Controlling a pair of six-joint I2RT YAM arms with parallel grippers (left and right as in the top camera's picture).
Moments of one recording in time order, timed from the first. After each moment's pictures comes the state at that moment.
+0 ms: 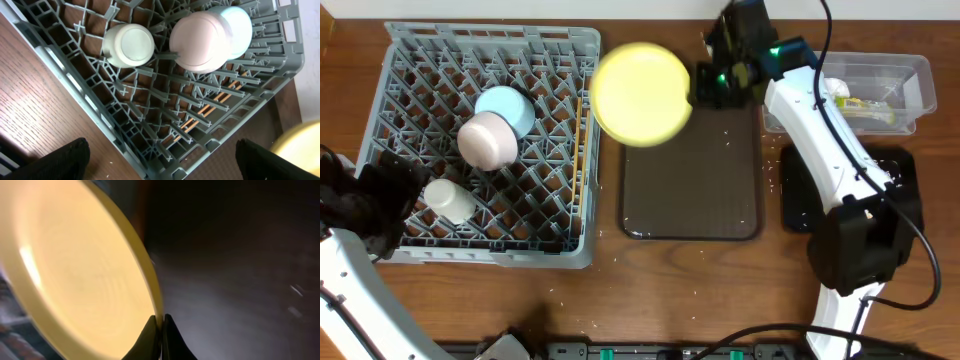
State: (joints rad) left arm 0.73 1.29 1.48 -1.39 0.35 -0.38; right arm 0.35 2.04 1.93 -0.91 -0.39 0.45
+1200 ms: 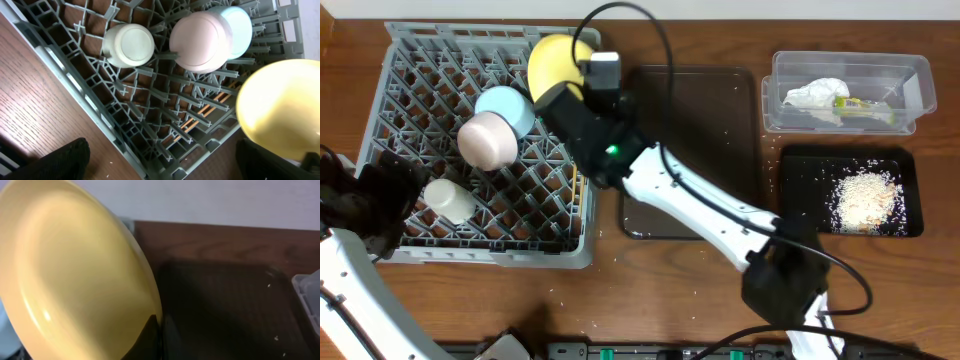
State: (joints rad) left arm 0.73 1.29 1.48 -1.39 0.35 -0.38; right arm 0.92 2.13 1.93 -0.60 0.79 0.59
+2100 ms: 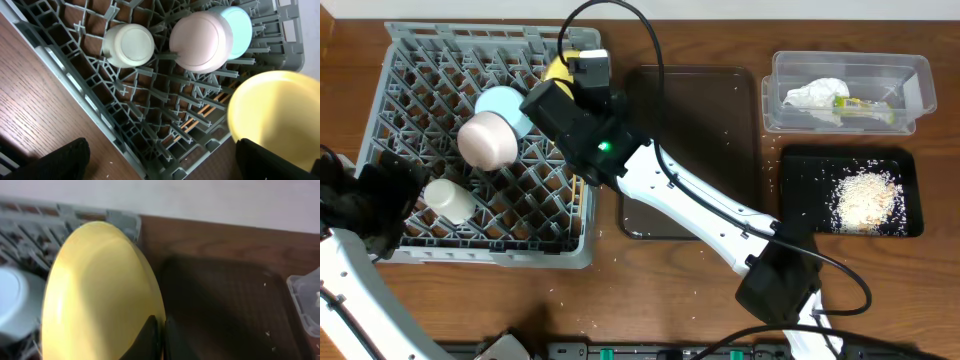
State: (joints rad) left arm 0.73 1.29 1.48 -1.39 0.35 -0.38; right arm 0.93 2.15 2.08 -0.77 0.76 0.59
